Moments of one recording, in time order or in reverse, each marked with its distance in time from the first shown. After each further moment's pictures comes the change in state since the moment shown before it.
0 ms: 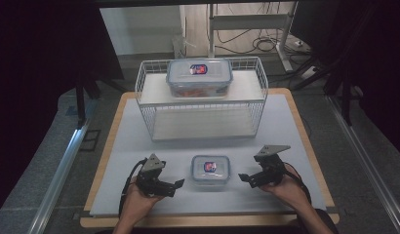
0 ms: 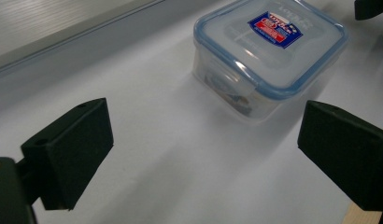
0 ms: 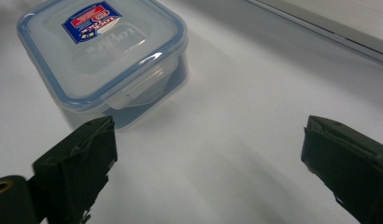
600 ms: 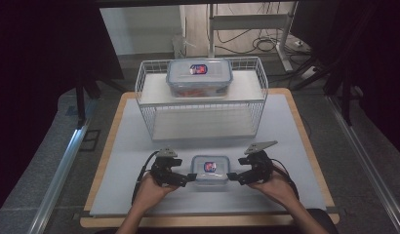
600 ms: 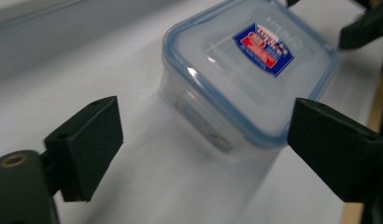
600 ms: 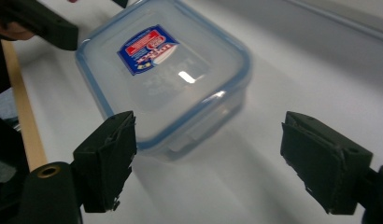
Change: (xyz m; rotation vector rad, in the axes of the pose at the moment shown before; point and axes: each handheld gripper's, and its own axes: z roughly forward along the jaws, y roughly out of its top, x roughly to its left) left arm 0.011 0.022 0.045 0.068 -0.182 -0.104; right arm 0.016 0.022 0.019 0.029 0.146 0.035
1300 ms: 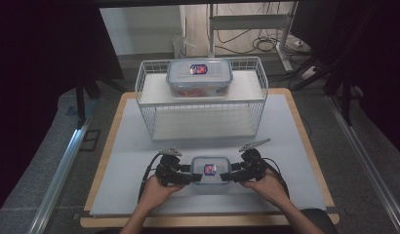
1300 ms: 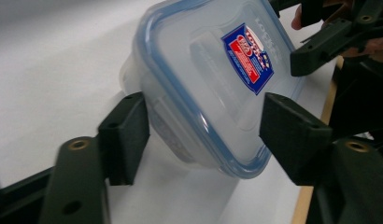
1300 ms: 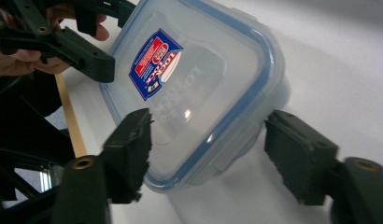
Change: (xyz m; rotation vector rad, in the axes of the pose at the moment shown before) left arm -0.006 0.000 0.006 0.035 -0.124 -0.071; right arm -0.002 0.003 0.017 0.031 0.153 0.153
